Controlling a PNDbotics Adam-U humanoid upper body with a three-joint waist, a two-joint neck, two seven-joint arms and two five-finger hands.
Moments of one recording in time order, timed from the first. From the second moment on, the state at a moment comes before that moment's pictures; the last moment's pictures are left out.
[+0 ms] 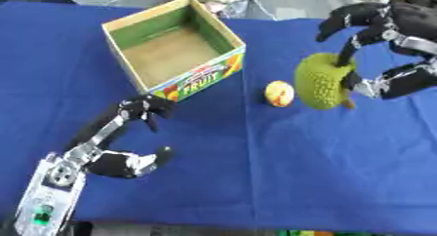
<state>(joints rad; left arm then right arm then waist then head) -0.13 0.22 -0.08 -1.83 -0.33 -0.30 -0.50 -0.85 -0.66 0.36 -1.50 0.36 -0.72 0.37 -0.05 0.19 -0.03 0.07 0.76</state>
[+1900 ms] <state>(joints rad) -0.19 0.21 -0.15 -1.83 -0.28 -0.32 -0.58 -1.23 0.00 0.07 -0.68 1.29 -0.59 0.02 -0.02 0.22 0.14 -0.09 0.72</state>
